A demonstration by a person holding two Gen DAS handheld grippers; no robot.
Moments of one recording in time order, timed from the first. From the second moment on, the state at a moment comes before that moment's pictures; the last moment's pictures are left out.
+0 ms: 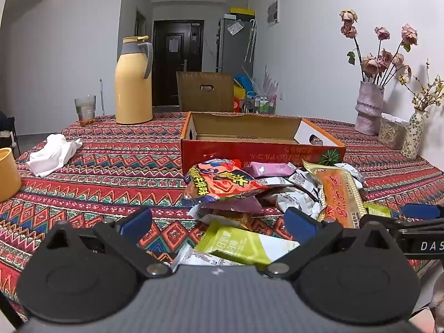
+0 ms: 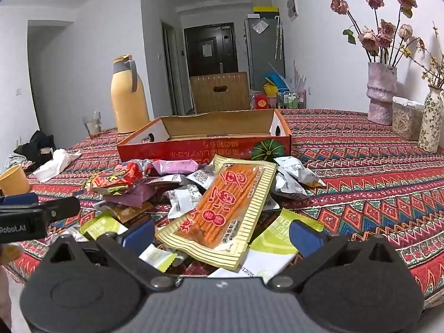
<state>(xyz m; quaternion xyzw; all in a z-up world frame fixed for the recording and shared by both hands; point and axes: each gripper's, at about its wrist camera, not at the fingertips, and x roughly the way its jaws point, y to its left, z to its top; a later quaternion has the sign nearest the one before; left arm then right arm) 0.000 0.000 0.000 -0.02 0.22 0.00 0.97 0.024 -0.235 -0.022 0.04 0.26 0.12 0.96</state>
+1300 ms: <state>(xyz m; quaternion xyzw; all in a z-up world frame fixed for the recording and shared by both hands) 0.002 0.001 -0.006 -0.02 0.22 0.01 0.97 0.026 -0.232 -0.027 0.04 0.27 0.12 0.96</state>
